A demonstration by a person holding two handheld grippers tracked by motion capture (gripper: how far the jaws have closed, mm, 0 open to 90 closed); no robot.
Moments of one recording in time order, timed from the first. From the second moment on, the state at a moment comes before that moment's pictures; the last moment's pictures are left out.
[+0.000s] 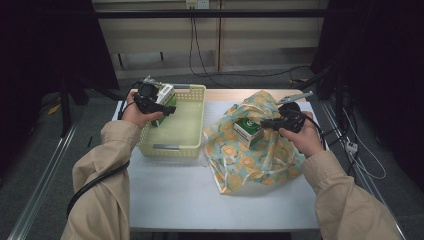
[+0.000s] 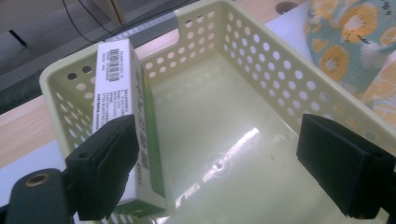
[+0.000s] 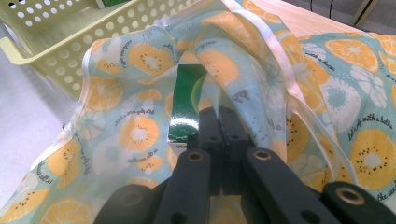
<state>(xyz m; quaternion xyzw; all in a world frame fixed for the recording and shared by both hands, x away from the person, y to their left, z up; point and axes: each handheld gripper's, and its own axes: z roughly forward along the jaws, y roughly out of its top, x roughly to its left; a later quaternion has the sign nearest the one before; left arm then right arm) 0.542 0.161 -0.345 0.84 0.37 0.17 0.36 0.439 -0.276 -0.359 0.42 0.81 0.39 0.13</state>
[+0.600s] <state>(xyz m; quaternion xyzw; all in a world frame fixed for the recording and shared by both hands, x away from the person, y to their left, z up) 0.563 0.180 -0.358 0.82 0.41 0.20 0.35 0.438 -0.280 -0.356 0.42 0.81 0.39 0.13</state>
